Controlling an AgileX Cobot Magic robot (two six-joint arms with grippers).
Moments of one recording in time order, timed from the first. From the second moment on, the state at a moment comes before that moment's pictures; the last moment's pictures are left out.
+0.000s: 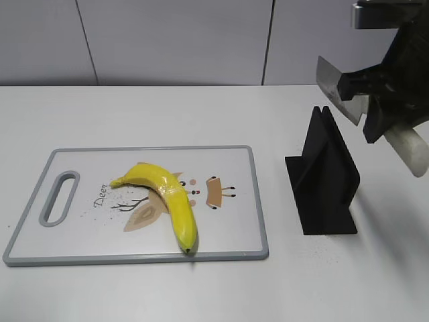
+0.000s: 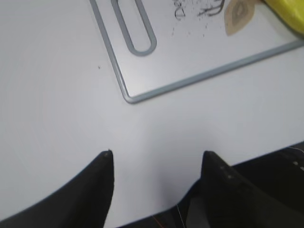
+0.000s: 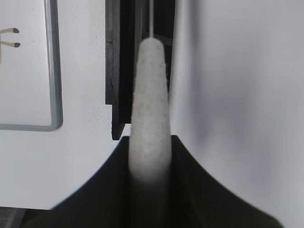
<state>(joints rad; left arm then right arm) -0.14 0.75 -0.63 -0.20 1.02 0.35 0.35 1.58 -1.26 0.00 1.13 0.33</state>
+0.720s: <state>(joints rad) -0.14 0.23 -0.50 -0.18 1.11 0.27 0.35 1.58 -1.26 0.05 1.09 0.31</state>
